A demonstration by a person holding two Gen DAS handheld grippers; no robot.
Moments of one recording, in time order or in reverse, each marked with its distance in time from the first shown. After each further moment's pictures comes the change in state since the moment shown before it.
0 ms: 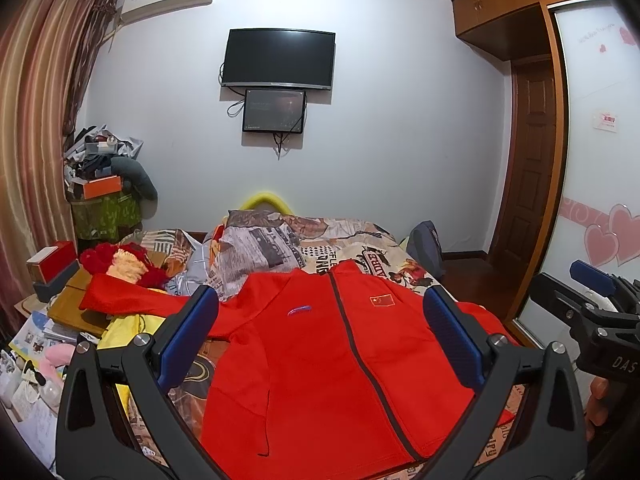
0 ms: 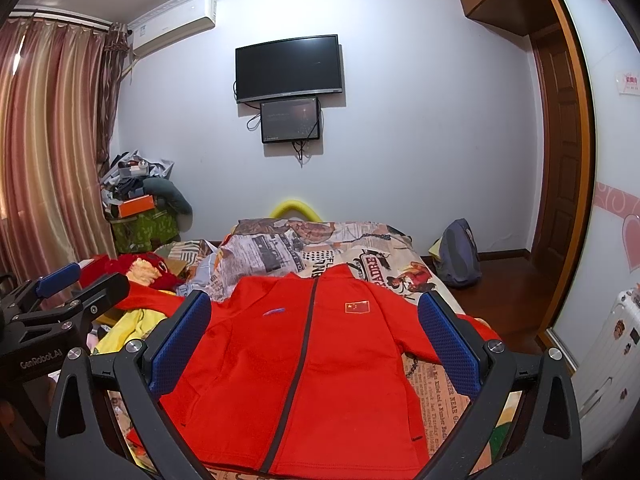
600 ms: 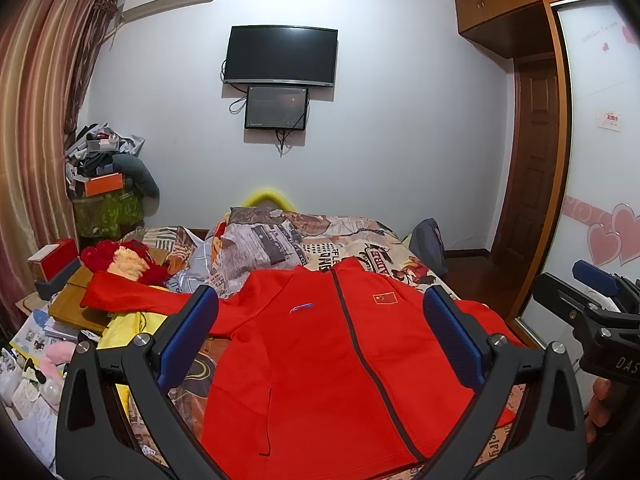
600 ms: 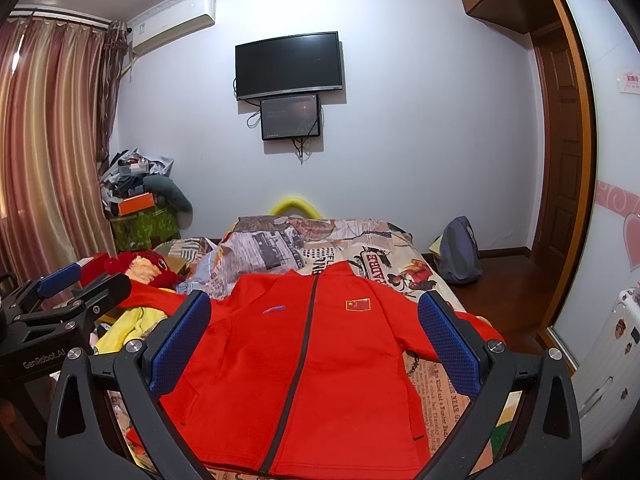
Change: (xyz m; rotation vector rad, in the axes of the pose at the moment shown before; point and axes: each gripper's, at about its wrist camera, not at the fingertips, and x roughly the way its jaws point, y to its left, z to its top) left arm 0.003 -0.003 0.001 -0.002 0.012 0.008; right arm 0.002 -0.001 -0.004 0.003 0.007 -0.001
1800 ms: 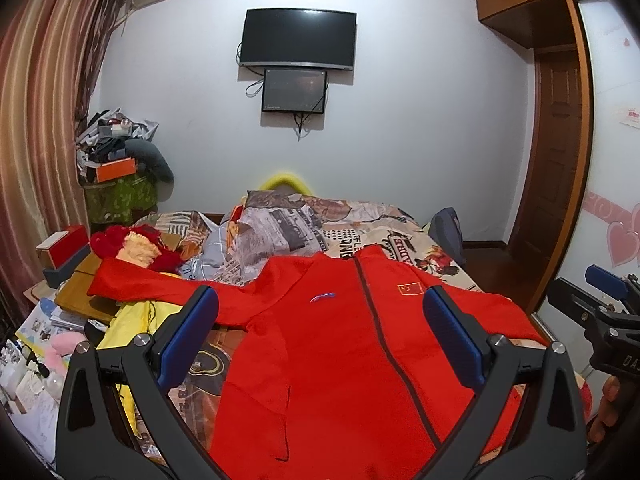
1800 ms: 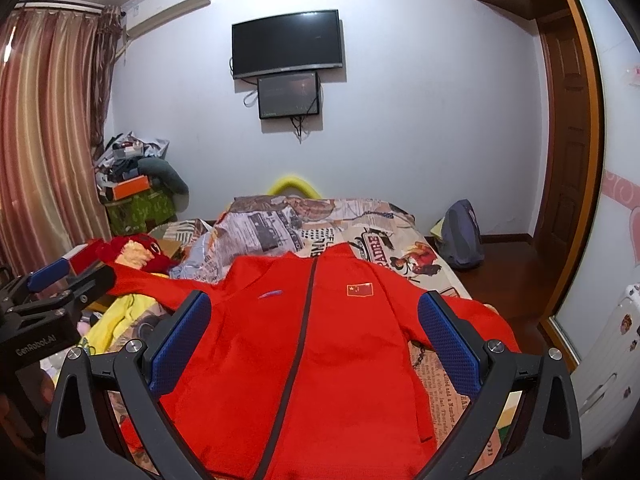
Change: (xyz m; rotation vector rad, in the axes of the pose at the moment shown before) left arm 0.042 0.026 -0.006 -0.023 0.061 0.060; right arm 0.035 0.002 -0.013 0.001 0.085 -0.007
